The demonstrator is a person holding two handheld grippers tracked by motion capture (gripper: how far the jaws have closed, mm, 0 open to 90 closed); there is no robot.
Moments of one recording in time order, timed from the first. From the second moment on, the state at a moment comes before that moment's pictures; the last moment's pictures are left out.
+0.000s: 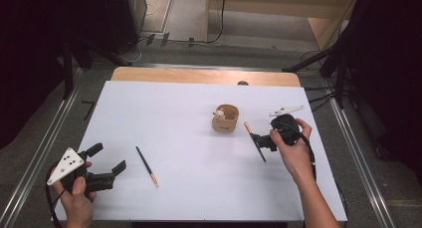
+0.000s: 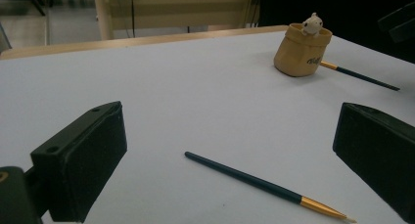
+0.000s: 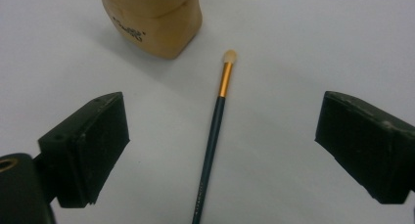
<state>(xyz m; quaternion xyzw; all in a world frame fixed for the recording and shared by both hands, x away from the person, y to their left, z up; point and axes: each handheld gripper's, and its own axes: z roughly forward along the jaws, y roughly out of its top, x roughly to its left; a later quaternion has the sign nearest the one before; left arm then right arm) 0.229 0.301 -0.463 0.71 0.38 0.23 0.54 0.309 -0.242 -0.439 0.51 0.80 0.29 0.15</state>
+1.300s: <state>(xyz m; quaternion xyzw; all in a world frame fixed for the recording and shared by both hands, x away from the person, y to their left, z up) 0.230 0.299 -0.465 0.72 0.38 0.22 0.54 0.355 -0.212 -0.467 0.54 0.82 0.16 0.09</state>
